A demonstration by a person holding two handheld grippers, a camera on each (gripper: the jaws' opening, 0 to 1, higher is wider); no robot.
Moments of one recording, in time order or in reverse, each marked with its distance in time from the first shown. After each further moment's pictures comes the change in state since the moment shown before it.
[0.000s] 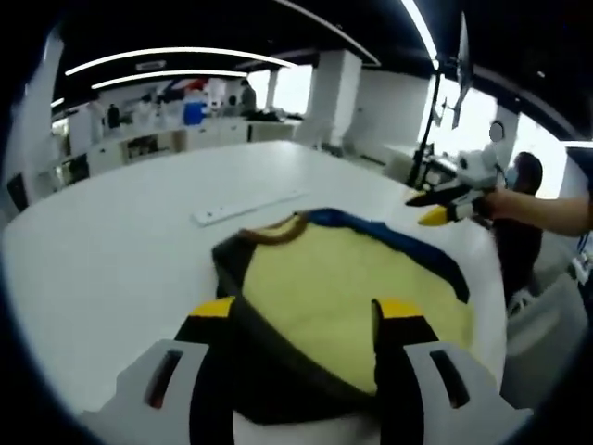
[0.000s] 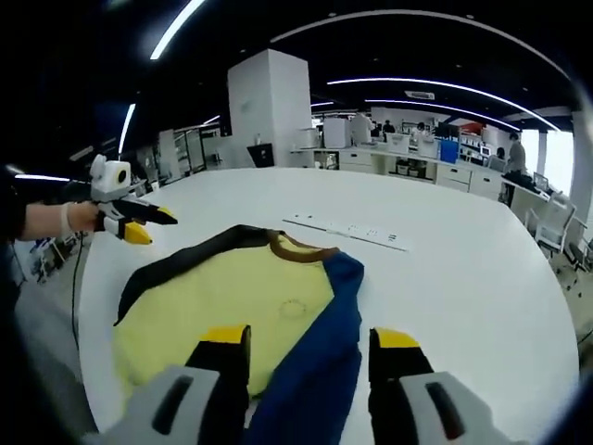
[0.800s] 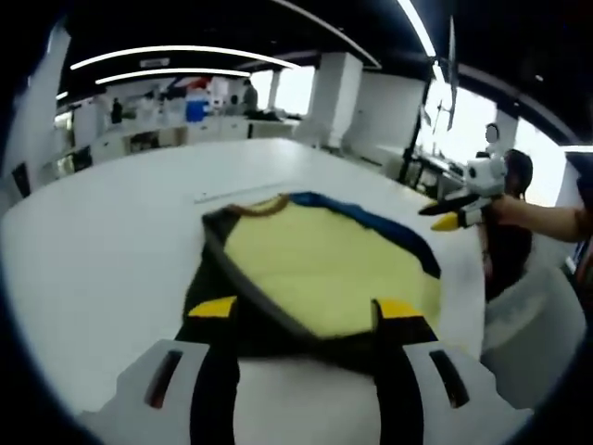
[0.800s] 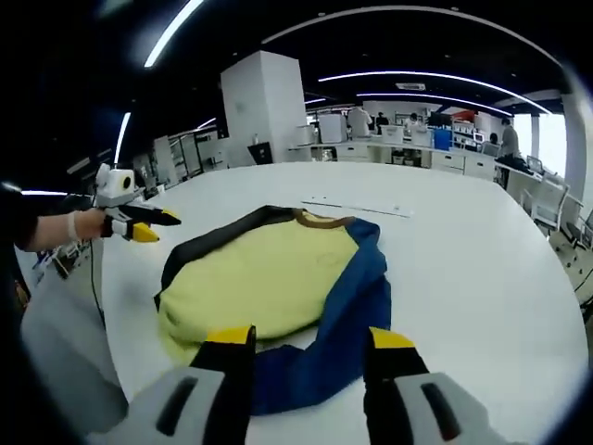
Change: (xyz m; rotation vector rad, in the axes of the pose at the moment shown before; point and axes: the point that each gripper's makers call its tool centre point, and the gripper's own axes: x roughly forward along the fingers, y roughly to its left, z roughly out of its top) left arm -0.048 -0.040 -0.040 -0.018 0.011 0.000; right arm -0.063 0.053 -0.060 0.065 0.024 0.002
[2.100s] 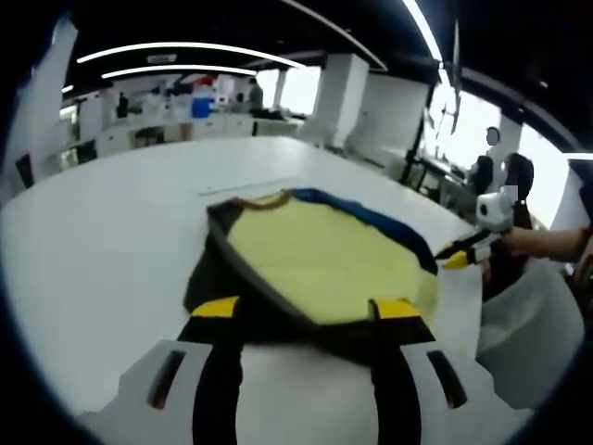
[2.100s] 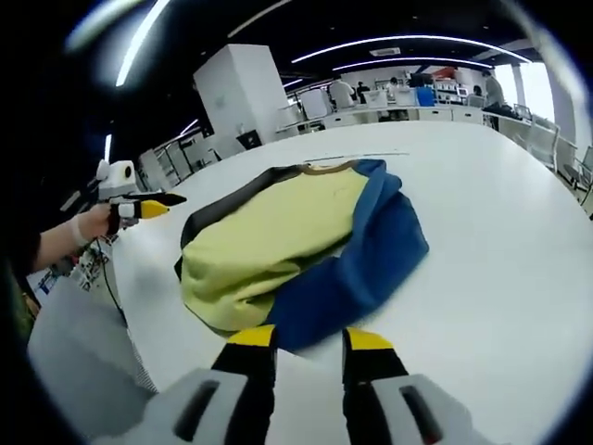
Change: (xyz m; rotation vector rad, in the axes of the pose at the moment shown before) left arm -0.009 0.000 -0.007 -0.028 -0.007 0.009; right arm -0.007 0.038 -0.069 0.202 0.082 0.026
